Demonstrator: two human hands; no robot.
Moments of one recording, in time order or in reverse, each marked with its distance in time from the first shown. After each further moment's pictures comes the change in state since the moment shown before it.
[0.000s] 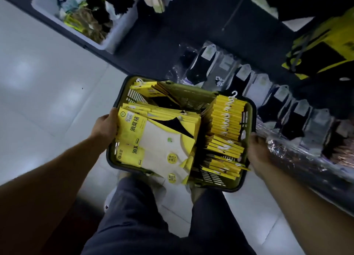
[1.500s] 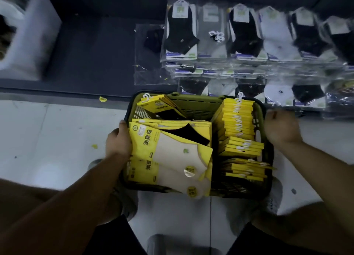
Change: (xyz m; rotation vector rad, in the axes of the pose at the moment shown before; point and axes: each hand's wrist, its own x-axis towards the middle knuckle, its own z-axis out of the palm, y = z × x) left_hand 0.286 -0.108 0.208 0.113 -0.137 0.385; right_hand 0.157 0.121 0.235 -0.159 0.546 -0.155
